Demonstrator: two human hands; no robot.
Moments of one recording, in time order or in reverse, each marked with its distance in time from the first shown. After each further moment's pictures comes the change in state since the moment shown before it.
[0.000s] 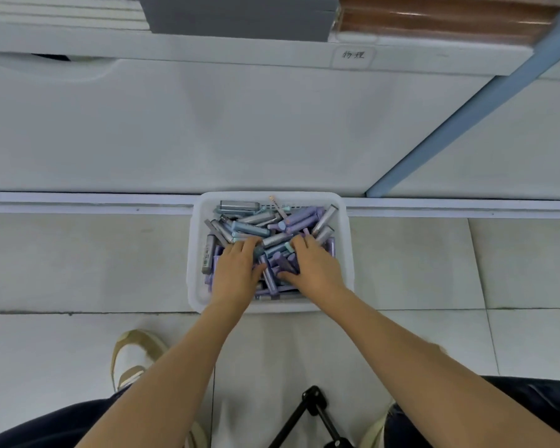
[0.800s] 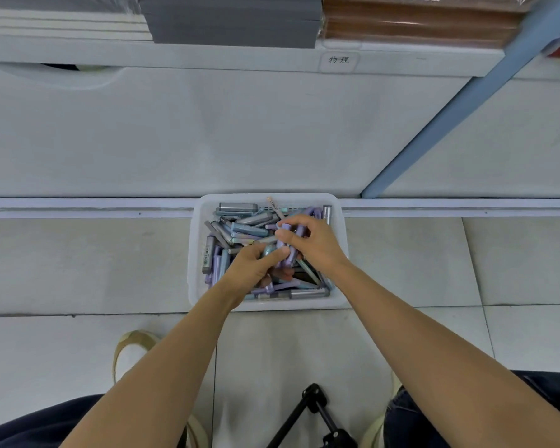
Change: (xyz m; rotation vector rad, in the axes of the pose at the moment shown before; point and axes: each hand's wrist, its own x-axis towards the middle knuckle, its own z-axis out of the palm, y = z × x) left_hand 0.000 0.035 -0.027 -1.041 -0.405 -0.269; right_hand 0.012 -0.010 -0.045 0.949 0.073 -0.003
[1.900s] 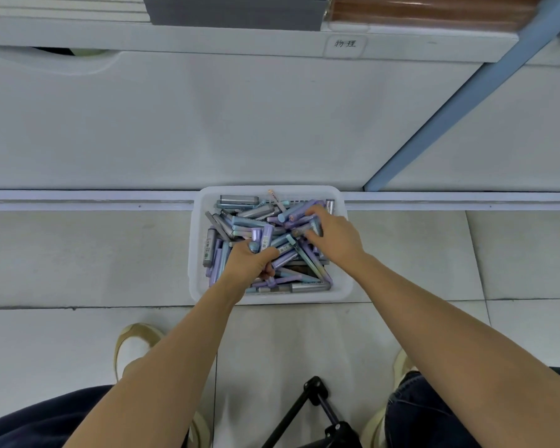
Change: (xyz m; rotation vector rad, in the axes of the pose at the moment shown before) left_hand 0.013 -0.019 -0.007 0.072 0.246 -0.112; right_hand 0.012 0.026 -0.029 -0.847 0.019 0.033
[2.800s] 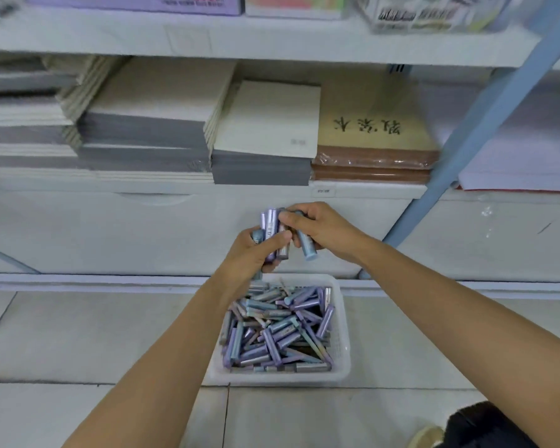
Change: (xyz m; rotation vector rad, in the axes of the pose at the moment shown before) left_hand -0.079 0.185 -0.022 -0.171 -0.085 0.482; right_hand -0.004 -0.135 -0.191 0.771 -0.192 -0.331
